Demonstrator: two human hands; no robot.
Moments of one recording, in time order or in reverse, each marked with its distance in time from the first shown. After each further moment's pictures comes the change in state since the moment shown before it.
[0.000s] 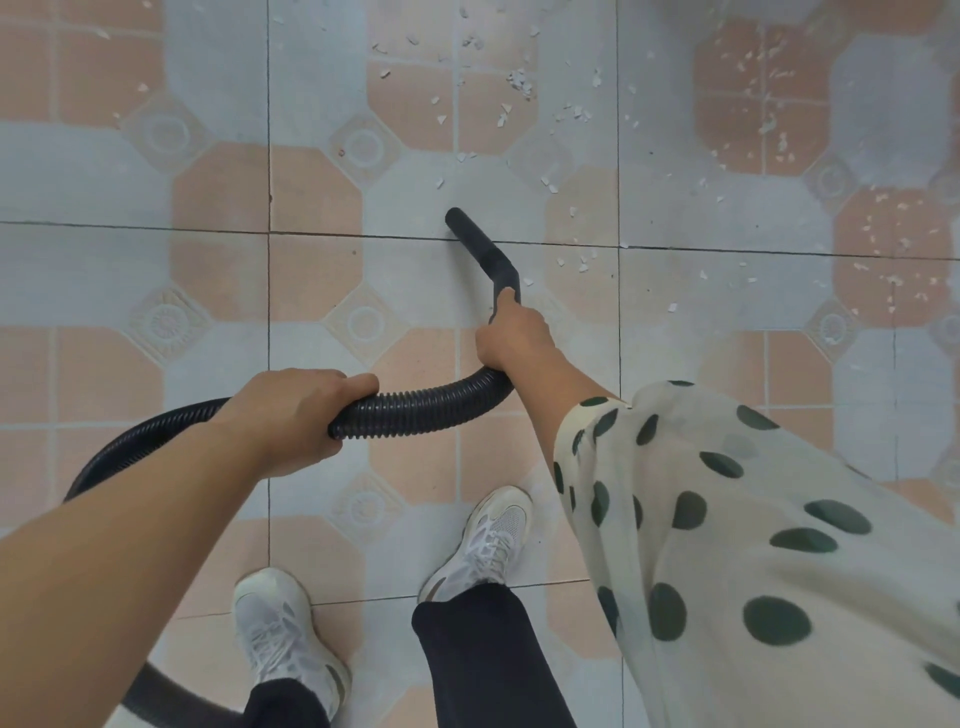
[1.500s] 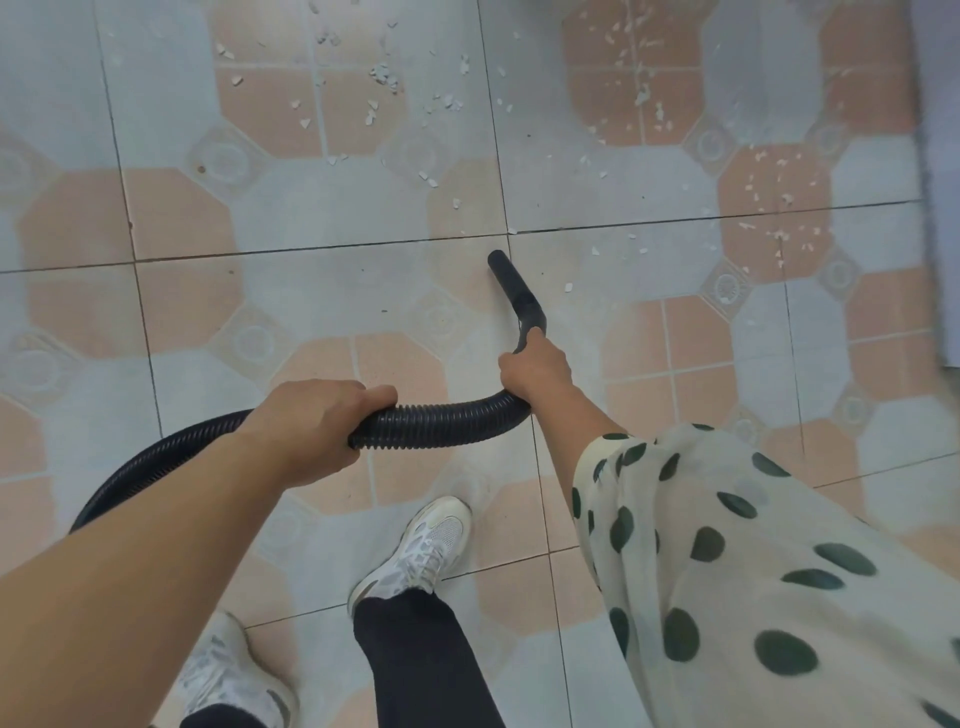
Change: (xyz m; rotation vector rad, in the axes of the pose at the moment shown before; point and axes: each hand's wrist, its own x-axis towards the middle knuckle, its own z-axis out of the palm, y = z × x) left_hand 0.070 0.138 -0.029 0.047 -0.028 0.151; right_hand -0.006 0.166 -0.064 0.268 0.031 0.288
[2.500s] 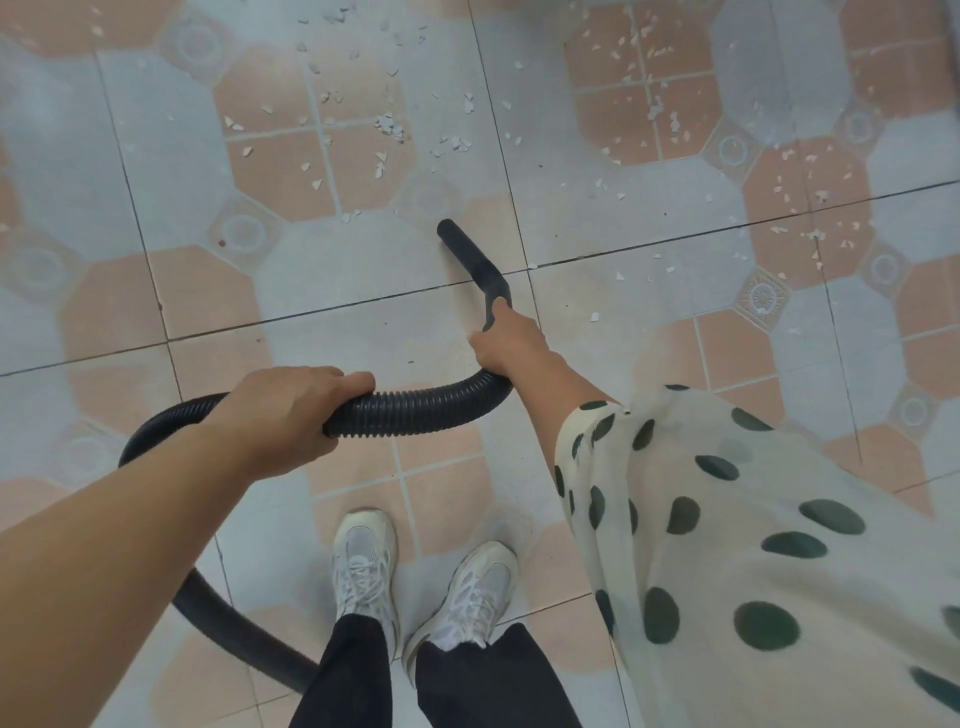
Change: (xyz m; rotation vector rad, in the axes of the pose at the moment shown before) left_hand 0.042 -0.077 -0.070 0.087 0.005 -0.009; right_hand 0.046 -0.110 -0.014 -0.081 -0.075 -0.166
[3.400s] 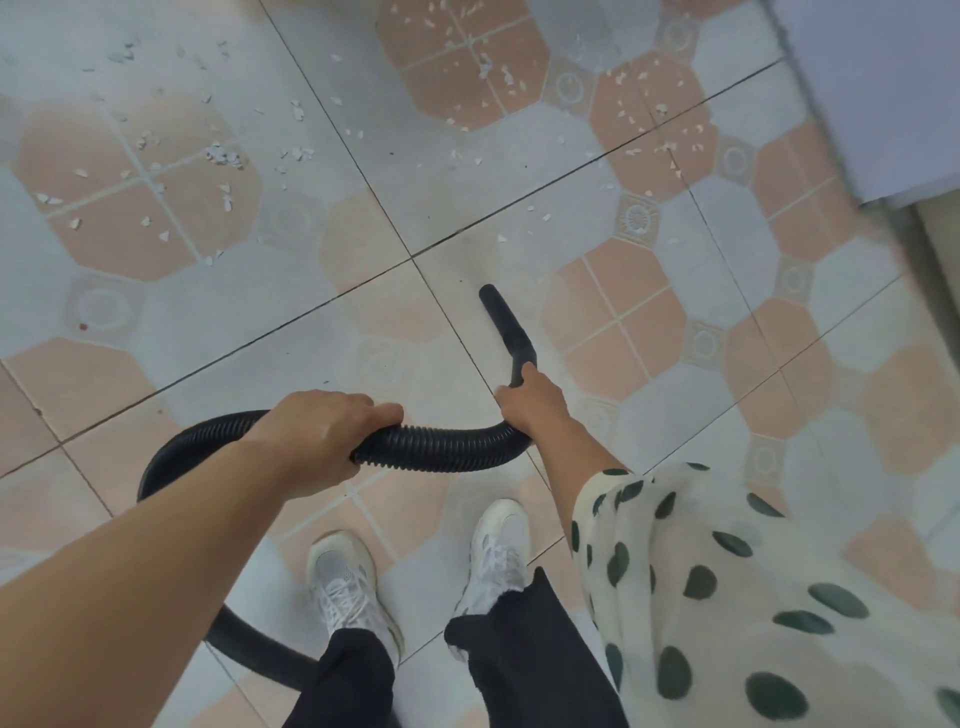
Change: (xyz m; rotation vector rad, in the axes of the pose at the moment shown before) left_hand 0.051 0.093 -0.017 0.167 -0.168 0.395; right_hand -0.068 0.147 0.001 0.407 0.059 0.389
